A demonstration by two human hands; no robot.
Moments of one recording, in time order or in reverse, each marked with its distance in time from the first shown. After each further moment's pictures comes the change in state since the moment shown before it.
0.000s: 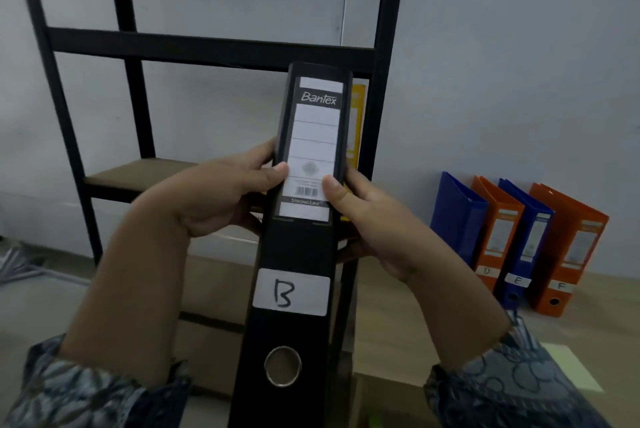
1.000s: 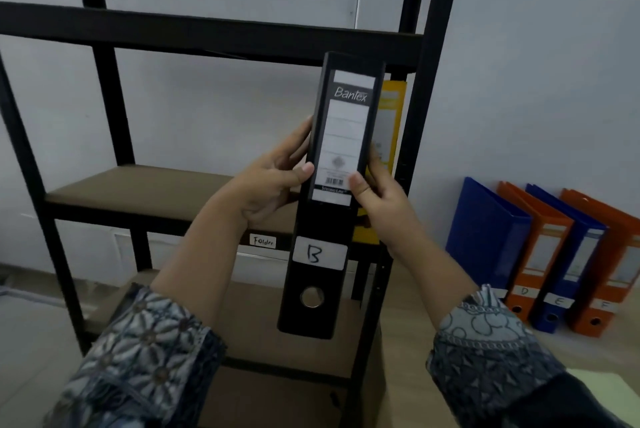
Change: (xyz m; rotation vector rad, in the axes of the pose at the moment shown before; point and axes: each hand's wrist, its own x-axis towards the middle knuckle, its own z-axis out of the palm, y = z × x) left_hand 0.156 -0.095 -0.104 -0.299 -0.058 0.220; right_hand 0.171 0.068 0.008 -0.012 0.234 -0.211
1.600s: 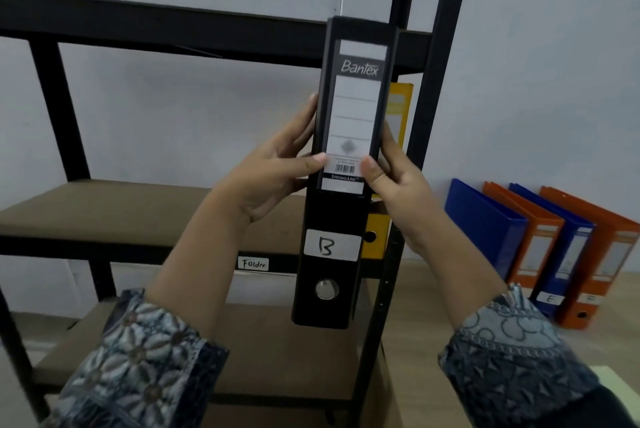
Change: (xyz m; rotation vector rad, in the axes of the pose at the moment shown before) left_hand 0.052 -0.008 -0.045 -0.044 -0.128 0.145; right_hand 0.051 0.004 0.003 -0.089 0.108 -0.027
